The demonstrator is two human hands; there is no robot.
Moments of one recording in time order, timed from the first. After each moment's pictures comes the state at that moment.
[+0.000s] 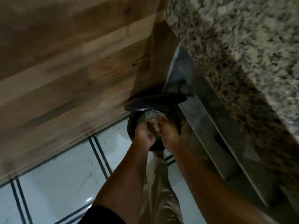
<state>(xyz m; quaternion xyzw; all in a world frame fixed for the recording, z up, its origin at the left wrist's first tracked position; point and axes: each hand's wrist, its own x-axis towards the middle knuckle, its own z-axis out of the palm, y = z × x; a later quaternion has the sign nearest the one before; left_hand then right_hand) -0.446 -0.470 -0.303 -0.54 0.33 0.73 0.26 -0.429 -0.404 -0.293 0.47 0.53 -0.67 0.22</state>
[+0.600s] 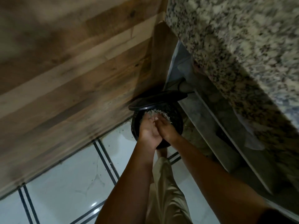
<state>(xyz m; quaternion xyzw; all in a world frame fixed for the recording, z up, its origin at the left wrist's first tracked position) -0.443 -0.481 -0.248 -0.45 0.31 0.77 0.33 -0.421 -0.422 -0.270 0.31 0.71 -0.59 0.23</state>
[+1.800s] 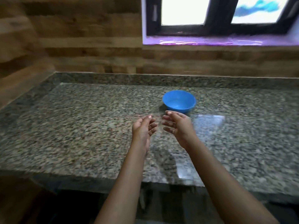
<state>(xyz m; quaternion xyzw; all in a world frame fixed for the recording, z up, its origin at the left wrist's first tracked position) -0.072 -0.160 0.058 0.14 0.52 0.70 0.47 0.035 -0.118 0.073 0.42 0.41 -0.68 -0.43</state>
